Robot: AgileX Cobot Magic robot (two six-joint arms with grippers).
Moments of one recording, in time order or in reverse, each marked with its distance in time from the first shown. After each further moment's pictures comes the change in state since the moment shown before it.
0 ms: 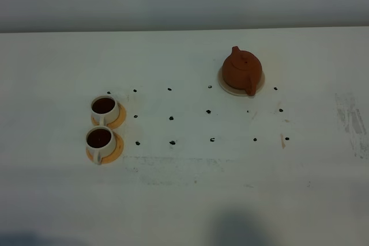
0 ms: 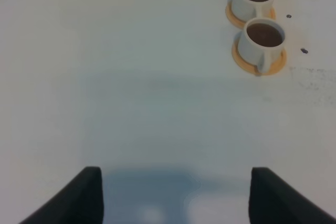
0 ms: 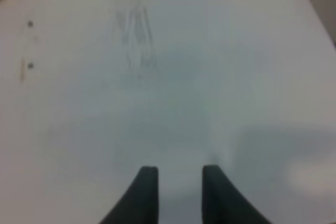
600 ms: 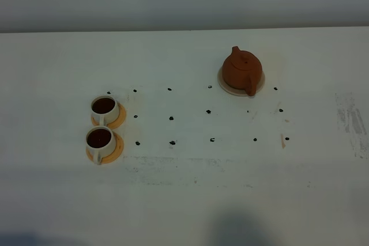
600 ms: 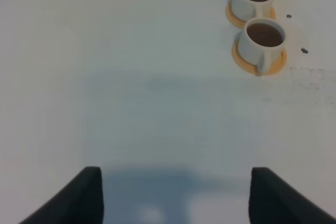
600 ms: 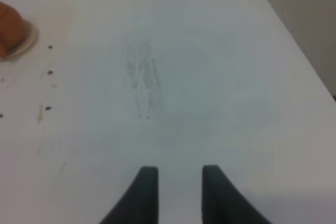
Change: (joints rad) left arm 0.000 0.000 0.000 0.000 0.000 0.000; right arm 0.004 -0.161 0.001 0.012 0.001 -0.028
